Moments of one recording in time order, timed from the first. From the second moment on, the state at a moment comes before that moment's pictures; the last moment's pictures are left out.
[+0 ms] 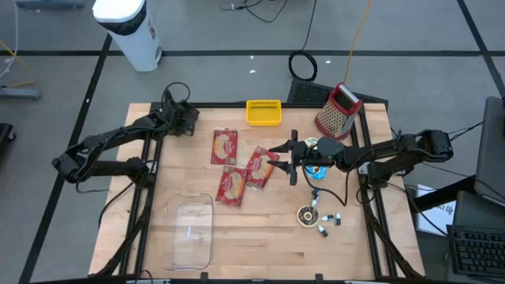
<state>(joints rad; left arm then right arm) 0.88 1.13 0.54 -0.39 -0.35 -0.36 -0.04 1.31 0.59 0.71 0.00 0.01</state>
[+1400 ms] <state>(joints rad) 0.60 0.91 0.59 -0.04 0.08 -0.22 0.38 1.08 0.67 -0.66 0.23 0.64</state>
